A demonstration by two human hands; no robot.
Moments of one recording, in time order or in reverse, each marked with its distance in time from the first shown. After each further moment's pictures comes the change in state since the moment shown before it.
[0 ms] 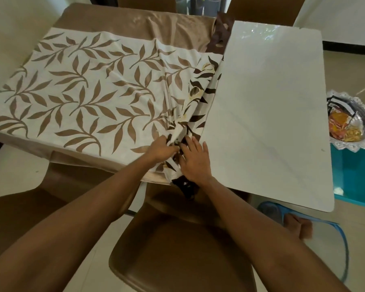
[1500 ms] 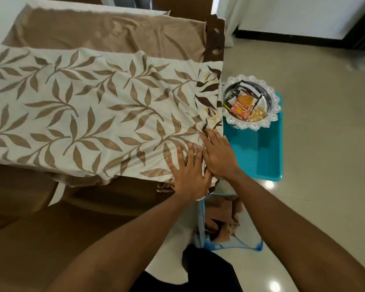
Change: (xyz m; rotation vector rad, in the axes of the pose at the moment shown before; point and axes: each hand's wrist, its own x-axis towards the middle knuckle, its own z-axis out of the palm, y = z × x) left_hand -0.115 0.178 0.406 0.747 0.210 0.402; right_hand -0.156 0.354 -0.184 -0.146 -0.120 0.108
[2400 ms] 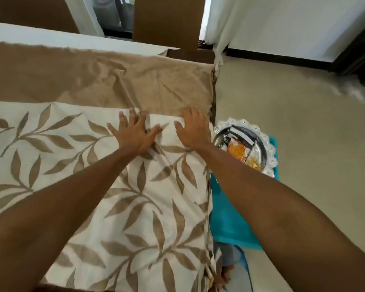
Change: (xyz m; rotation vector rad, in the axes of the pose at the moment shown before) left_hand 0.345 -0.113 -0.101 -0.093 0.012 -0.225; right_hand 0.302 0.048 -0.070 0.172 0.251 0.131
